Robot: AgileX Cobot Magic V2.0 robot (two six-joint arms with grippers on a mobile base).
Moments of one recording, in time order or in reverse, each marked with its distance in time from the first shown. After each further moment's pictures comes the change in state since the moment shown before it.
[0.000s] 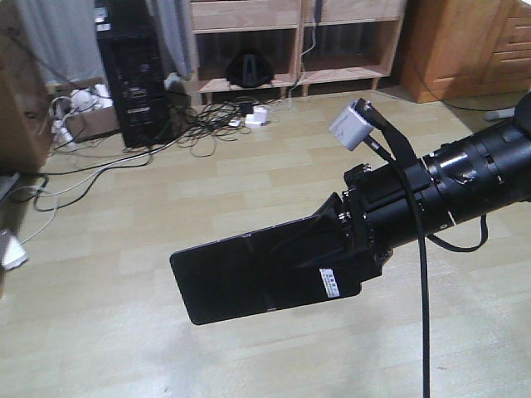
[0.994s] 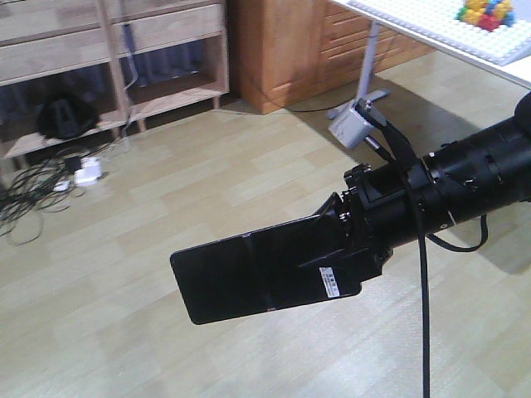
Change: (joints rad) left arm 0.000 0.000 0.000 0.000 0.000 0.000; right arm 0.000 0.000 0.000 0.000 0.000 0.000
